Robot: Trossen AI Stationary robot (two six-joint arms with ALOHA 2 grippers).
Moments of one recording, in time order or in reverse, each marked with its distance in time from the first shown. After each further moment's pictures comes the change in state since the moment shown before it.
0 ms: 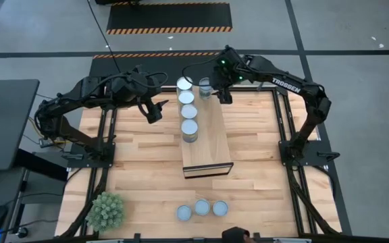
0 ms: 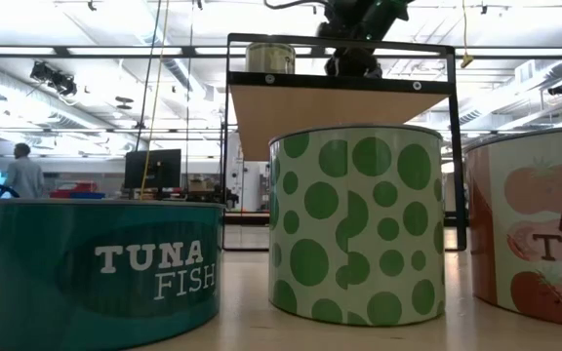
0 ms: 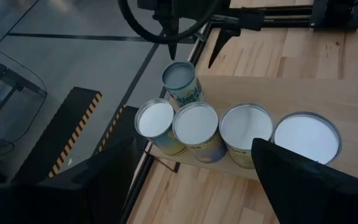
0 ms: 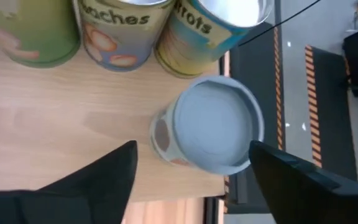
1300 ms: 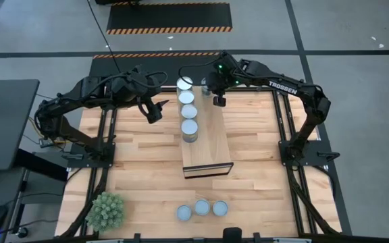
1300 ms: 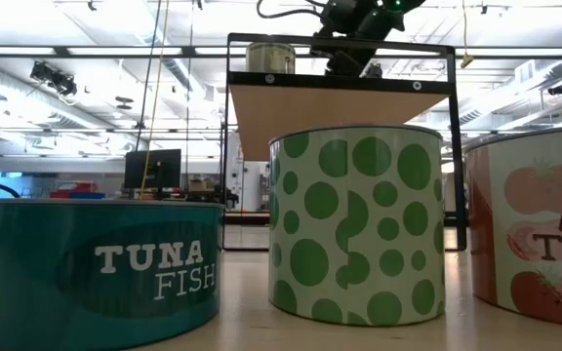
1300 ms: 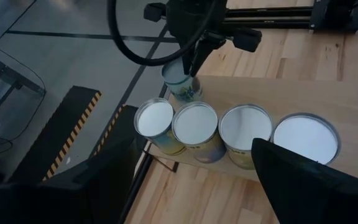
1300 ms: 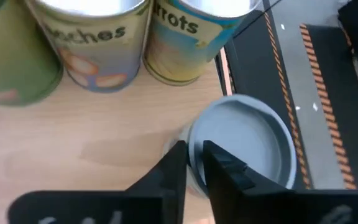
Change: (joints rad) left arm 0.000 0.000 0.000 -0.001 0.000 -0.011; right arm 0.017 0.003 -0.088 0.122 0.028 0.209
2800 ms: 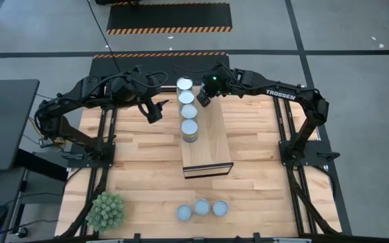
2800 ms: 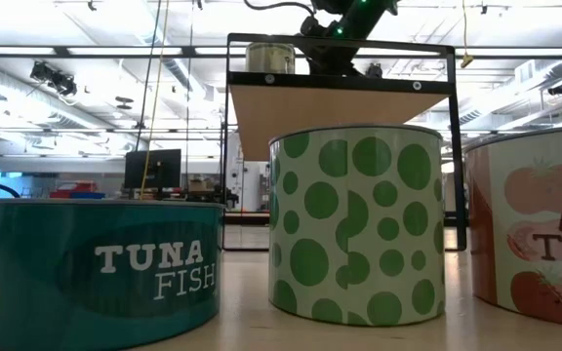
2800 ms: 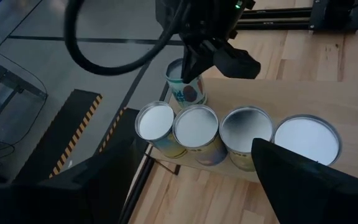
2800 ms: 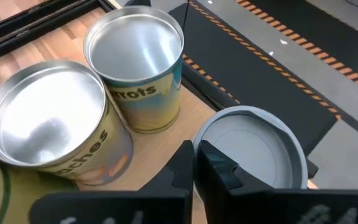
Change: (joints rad) left arm 0.000 0.000 0.000 0.011 0.000 0.020; right arm 0.137 0.002 -0.002 0.096 0.320 0.723
